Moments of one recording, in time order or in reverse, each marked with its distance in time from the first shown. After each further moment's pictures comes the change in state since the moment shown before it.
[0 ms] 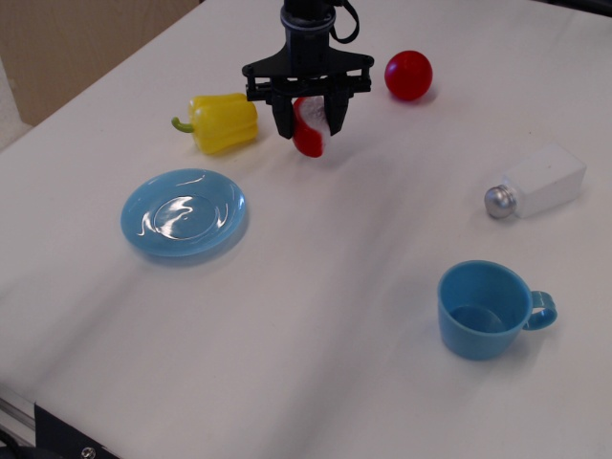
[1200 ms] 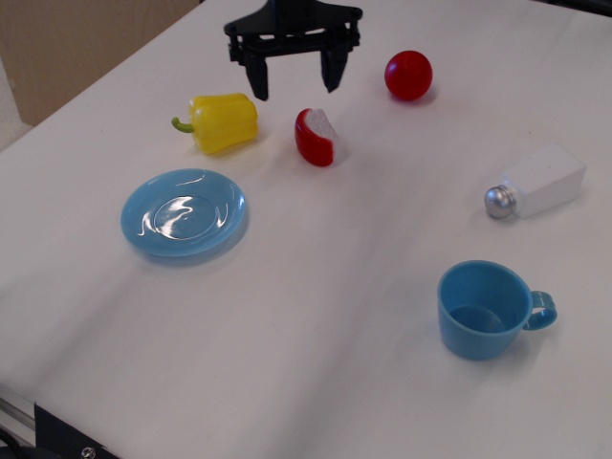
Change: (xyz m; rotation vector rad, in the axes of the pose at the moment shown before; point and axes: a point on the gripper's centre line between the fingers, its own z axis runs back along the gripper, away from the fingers) arm 0.009 0.011 0.045 -0.002 -0.084 0.045
